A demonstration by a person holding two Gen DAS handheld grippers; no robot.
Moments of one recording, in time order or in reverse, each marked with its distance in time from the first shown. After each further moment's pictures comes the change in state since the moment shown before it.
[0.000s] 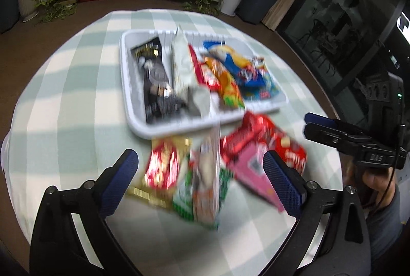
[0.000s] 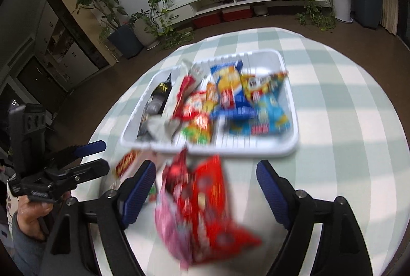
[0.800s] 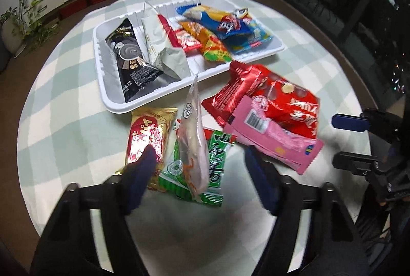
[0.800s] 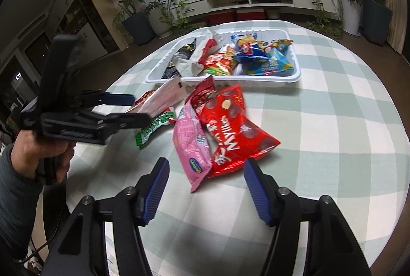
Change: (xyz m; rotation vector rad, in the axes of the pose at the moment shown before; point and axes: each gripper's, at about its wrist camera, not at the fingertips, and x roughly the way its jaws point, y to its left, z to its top) left arm 0.032 -0.035 -0.015 0.244 0.162 0.108; right arm -0.024 0.026 -0.082 -0.147 0.008 -0.009
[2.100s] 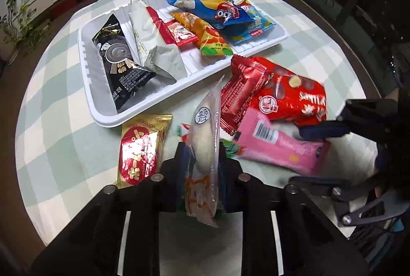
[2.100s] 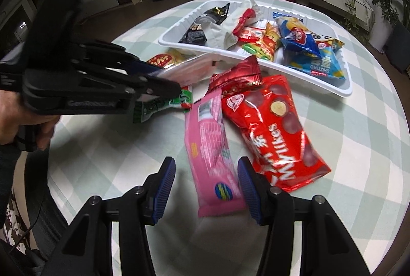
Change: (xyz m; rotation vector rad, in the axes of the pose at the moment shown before) left arm 0.021 -0.001 0.016 0.063 0.072 -0.002; right arm 0.068 0.035 0.022 -0.192 0.222 -0.038
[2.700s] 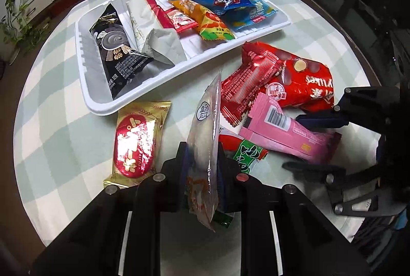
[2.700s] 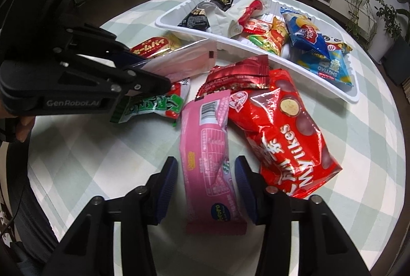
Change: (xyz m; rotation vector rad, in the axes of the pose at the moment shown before) left arm 0.011 -0.001 -0.008 0.009 0.030 0.018; right arm 0.016 0.007 0.001 -0.061 0.038 -0.073
